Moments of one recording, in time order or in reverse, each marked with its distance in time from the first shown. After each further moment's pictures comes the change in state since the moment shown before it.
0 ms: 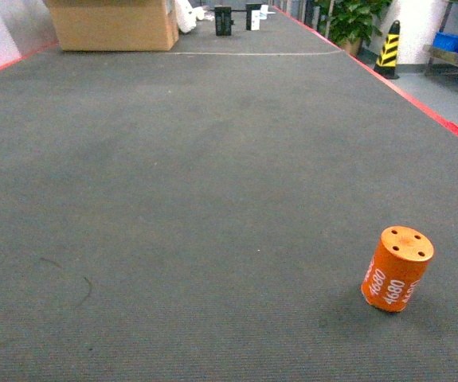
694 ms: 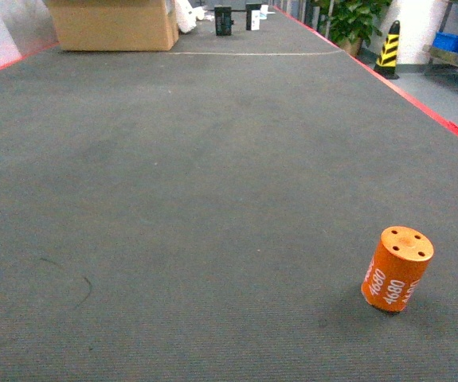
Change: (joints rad) left arm 0.000 0.000 0.000 0.000 0.000 -0.002; right arm 0.000 0.000 0.000 0.000 0.000 0.000
